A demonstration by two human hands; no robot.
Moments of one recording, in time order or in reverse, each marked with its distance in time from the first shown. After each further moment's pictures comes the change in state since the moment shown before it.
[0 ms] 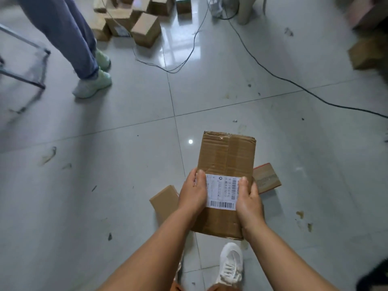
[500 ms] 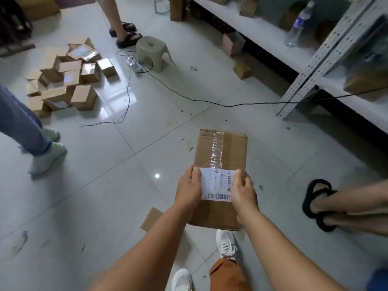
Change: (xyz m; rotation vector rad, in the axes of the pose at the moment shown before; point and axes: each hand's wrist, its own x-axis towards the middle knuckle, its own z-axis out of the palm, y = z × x) left_hand -0.187 0.083 -0.016 0.199 -0.314 0.348; right_hand -0.191 -0.030 -0.100 0.283 0.371 0.047
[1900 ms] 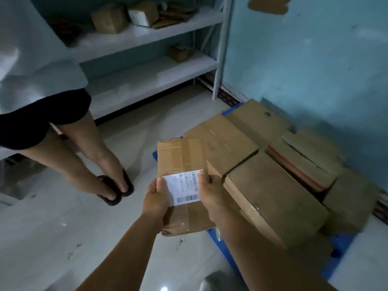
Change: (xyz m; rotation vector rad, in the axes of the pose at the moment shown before) left_hand -0.487 -0.065 0.457 0.697 -0.982 0.235; right_hand -0.295 0.388 -0.503 0.840 0.964 0.364
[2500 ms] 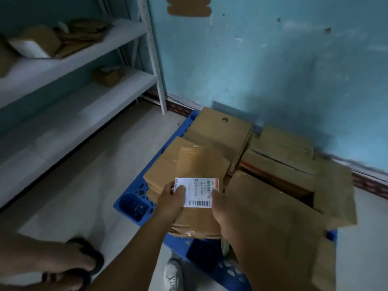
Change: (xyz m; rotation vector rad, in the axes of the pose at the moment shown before) left_hand 0.157 0.117 0.153 0.387 -0.467 0.098; right_hand 0.161 -0.036 -0.063 0.198 0.310 0.273
